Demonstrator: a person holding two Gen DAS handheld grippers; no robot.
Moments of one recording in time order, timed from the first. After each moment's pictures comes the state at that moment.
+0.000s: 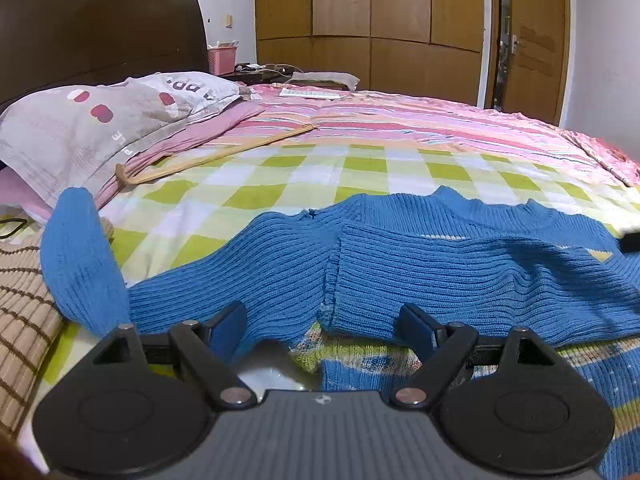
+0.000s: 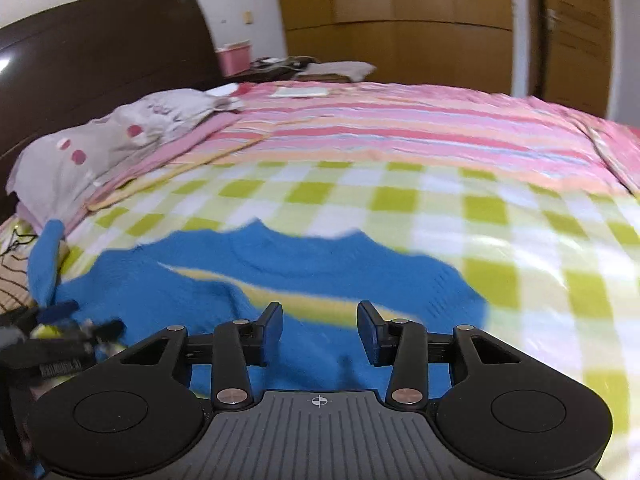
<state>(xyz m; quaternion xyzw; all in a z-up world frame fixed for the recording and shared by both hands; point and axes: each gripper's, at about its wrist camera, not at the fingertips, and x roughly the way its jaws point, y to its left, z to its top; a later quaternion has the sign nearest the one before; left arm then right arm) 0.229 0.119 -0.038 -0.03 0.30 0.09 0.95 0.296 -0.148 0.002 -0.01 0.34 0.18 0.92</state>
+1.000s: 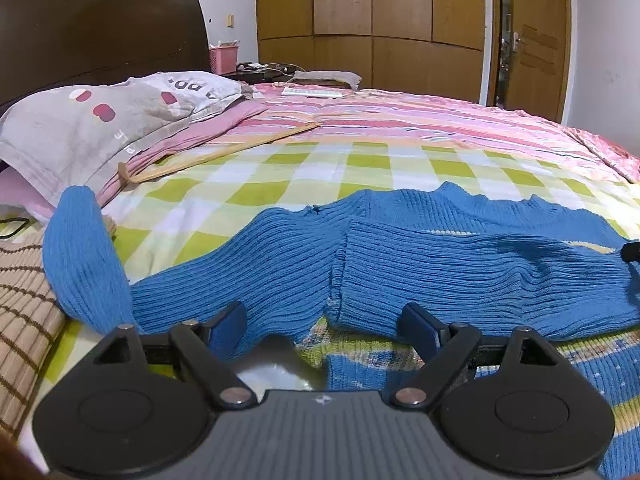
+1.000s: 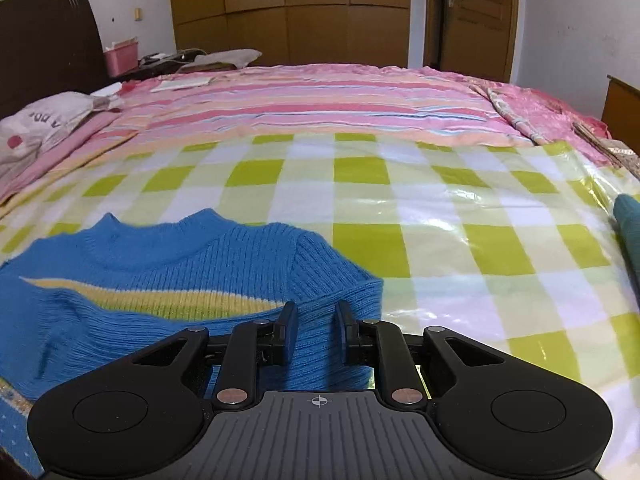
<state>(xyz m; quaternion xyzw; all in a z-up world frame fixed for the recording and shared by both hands) 0.228 0.120 -0.041 -0.03 0.31 0.09 0.95 0.333 -0.178 -0.034 0.00 0.36 0.03 0.93</state>
